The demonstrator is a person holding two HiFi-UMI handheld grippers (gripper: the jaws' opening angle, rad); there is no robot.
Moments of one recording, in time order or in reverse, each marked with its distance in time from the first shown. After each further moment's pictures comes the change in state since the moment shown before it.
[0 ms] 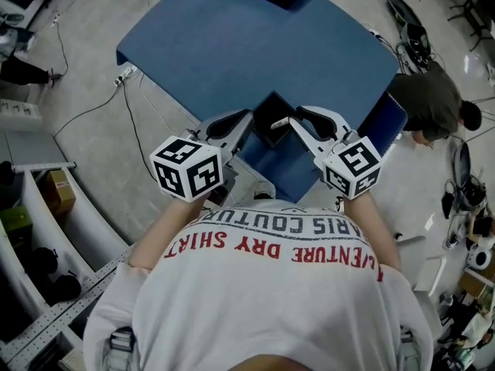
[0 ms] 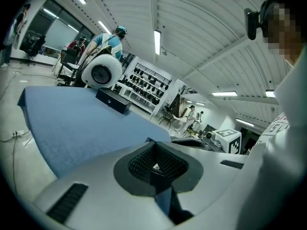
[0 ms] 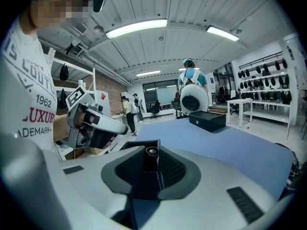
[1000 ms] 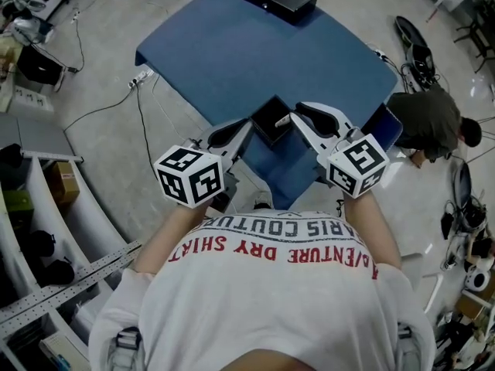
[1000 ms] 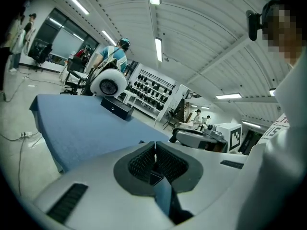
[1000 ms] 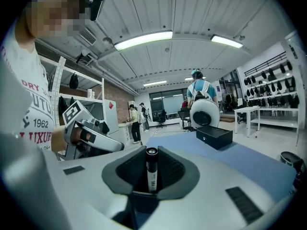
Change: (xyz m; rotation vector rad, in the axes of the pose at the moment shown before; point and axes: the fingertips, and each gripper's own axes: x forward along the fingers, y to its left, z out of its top) left arm -0.030 -0.033 0.005 -0.002 -0.074 0.069; right arm -0.027 0.015 0.058 -0.037 -0.113 0.075
